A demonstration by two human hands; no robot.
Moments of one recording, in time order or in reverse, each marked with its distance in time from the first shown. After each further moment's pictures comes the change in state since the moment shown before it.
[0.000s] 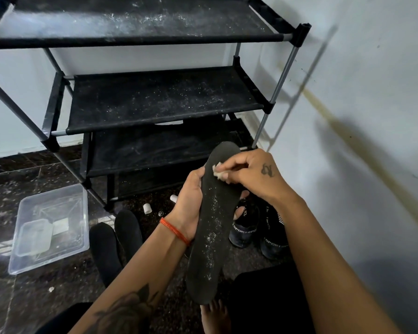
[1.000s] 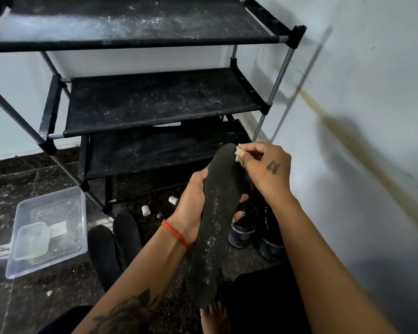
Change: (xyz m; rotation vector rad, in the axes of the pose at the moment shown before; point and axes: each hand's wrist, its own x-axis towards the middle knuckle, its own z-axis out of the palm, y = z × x) left_hand 0.004 -0.005 0.001 0.028 0.022 -0.033; right_hand 0.015 0.016 0.000 -0.082 0.473 -0.030
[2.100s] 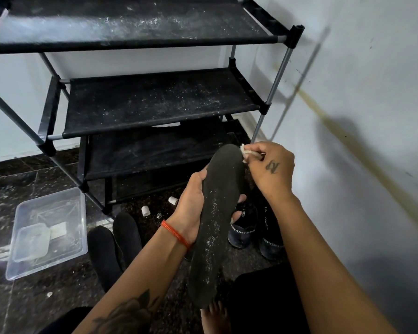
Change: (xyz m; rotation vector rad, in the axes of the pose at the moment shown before) left_hand 0.004 -0.001 -0.003 -0.035 0.003 -0.021; right_hand 0.005 0.010 -0.002 -0.087 0.080 -0.042
